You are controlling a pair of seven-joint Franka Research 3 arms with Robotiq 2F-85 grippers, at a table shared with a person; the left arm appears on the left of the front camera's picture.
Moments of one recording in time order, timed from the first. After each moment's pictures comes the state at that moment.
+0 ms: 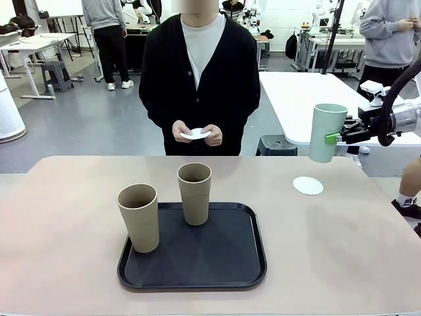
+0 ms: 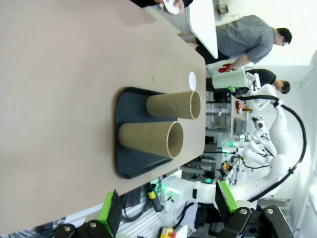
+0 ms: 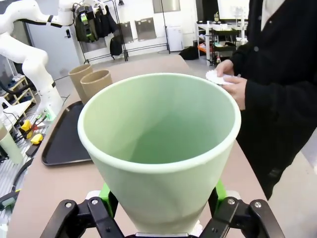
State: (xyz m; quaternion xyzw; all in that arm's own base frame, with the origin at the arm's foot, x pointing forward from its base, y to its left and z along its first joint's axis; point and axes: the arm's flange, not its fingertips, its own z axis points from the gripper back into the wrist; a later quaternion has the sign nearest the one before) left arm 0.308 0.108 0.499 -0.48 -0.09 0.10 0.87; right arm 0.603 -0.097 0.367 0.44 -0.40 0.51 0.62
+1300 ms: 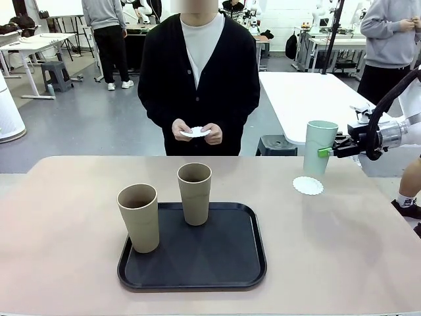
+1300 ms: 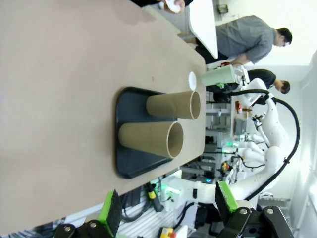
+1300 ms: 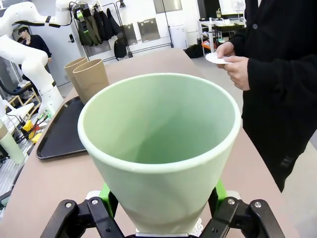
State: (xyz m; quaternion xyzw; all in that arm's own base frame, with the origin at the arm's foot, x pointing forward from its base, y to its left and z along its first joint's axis) left arm 0.308 0.108 0.499 -0.48 -0.09 0.10 0.87; right arm 0.621 -0.094 0.314 0.46 -0.38 0.50 0.63
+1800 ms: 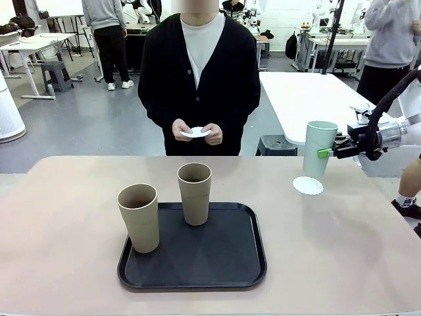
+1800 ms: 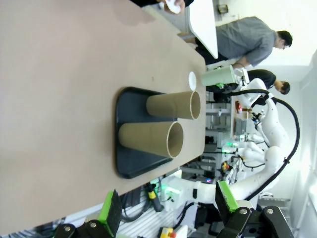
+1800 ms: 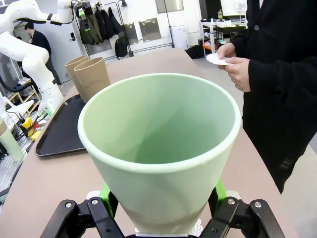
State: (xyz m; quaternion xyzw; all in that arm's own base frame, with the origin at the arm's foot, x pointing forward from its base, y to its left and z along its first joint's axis) left arm 0.308 0.108 0.499 -0.48 -0.09 0.10 0.87; right arm 0.620 -0.092 0.311 0.46 -0.39 0.50 0.62
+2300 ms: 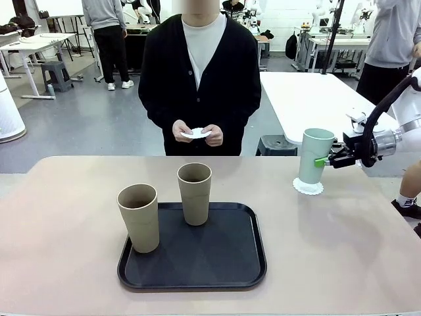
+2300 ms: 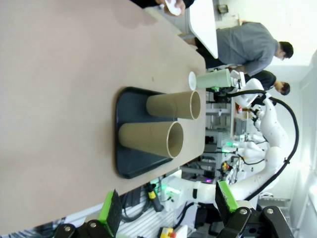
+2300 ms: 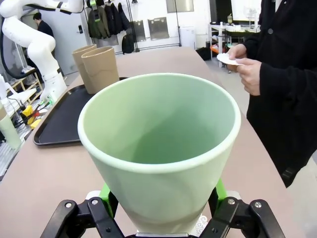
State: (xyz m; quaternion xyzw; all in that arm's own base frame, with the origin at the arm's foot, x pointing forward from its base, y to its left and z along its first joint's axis) left arm 0.308 0.108 0.499 -0.48 -0.09 0.10 0.87; right arm 0.608 -0.080 0.292 0.45 -0.39 0.53 0.60
